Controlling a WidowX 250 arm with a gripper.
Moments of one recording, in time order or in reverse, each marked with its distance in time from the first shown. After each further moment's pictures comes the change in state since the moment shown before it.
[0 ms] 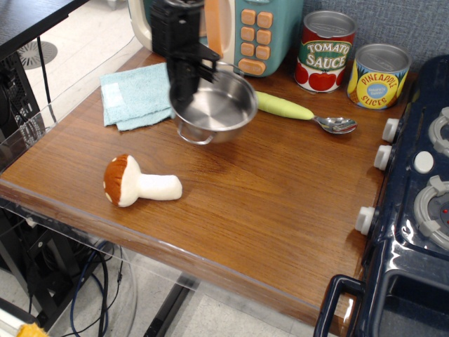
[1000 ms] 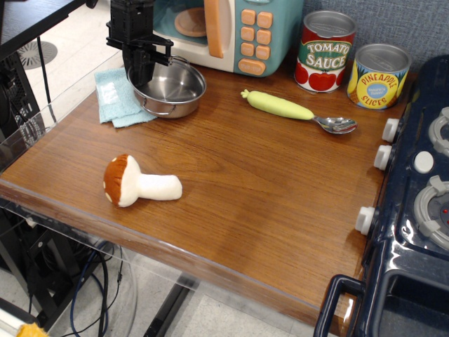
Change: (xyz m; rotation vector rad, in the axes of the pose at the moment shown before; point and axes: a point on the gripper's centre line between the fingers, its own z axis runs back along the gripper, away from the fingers) arm -0.012 -0.086 -0.029 0.006 -0.107 0.177
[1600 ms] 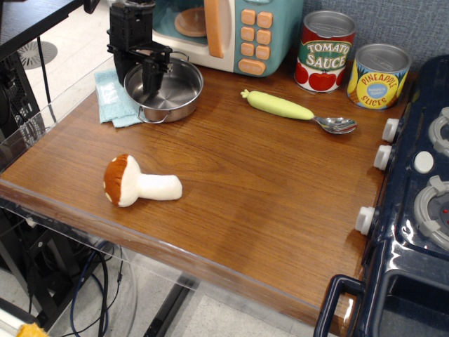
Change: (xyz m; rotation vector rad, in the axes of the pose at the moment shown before) arm 0.003 0.006 -0.011 0.033 -0.018 -0.033
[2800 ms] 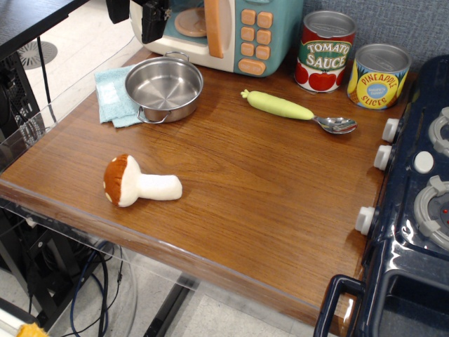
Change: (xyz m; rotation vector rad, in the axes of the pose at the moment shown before) arm 0.012 0.005 0.083 -0.190 0.127 -0.080
